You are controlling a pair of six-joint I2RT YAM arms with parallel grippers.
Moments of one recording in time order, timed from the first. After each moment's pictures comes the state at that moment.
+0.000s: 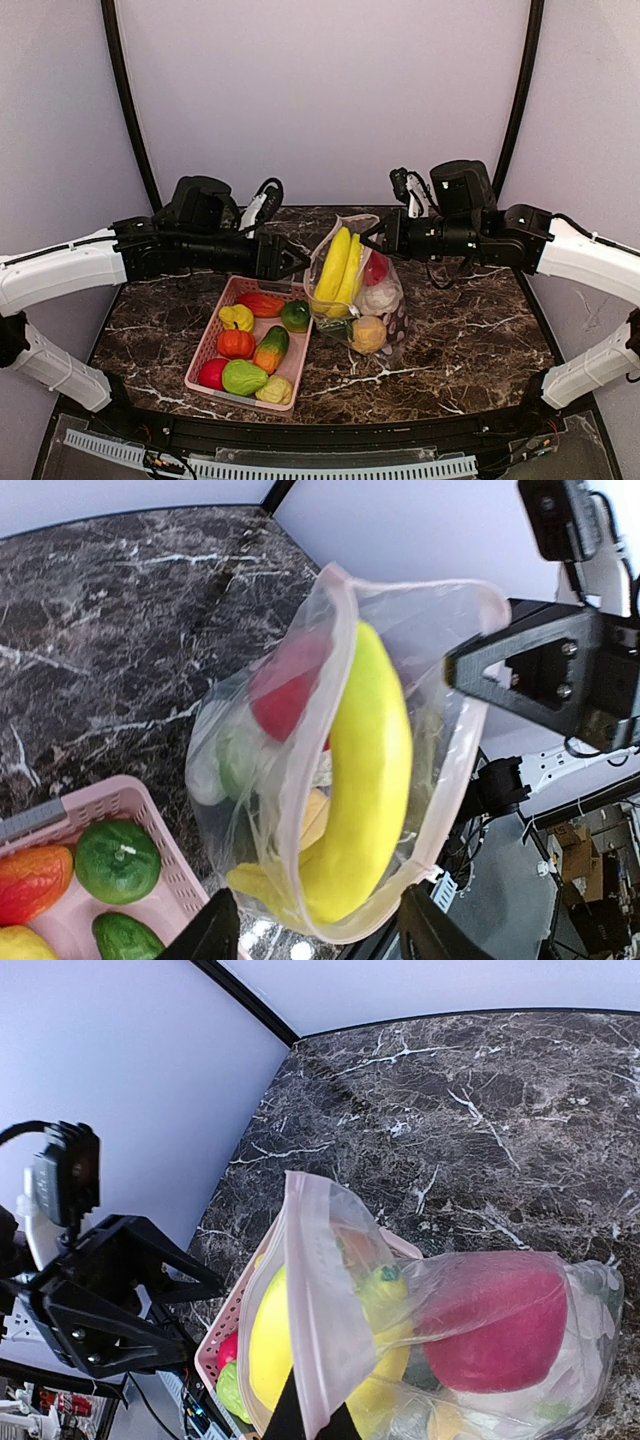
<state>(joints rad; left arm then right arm) -0.88 1.31 1.14 -0.31 0.26 -0.54 0.92 1.28 1.19 -0.37 -0.05 0.73</state>
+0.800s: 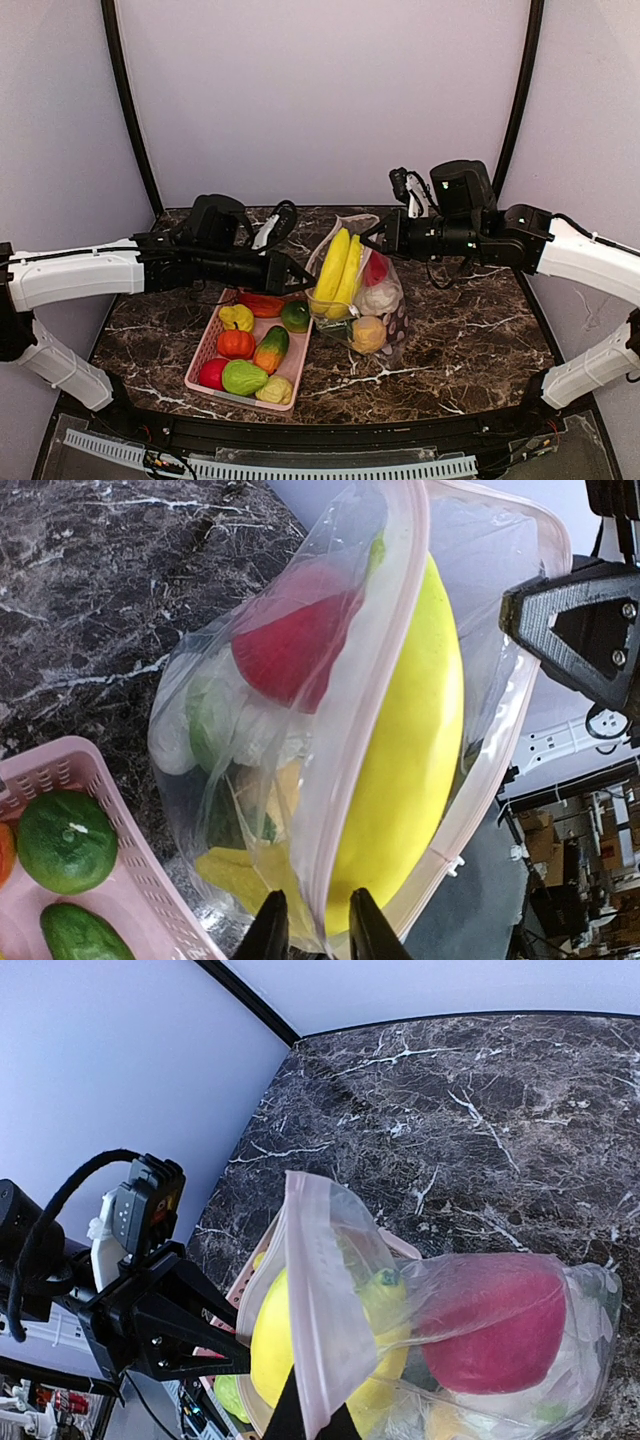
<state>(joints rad) -0.88 1.38 1.04 -0.20 0.37 -0.62 0.92 1.28 1.19 -0.37 -0.05 0.72</state>
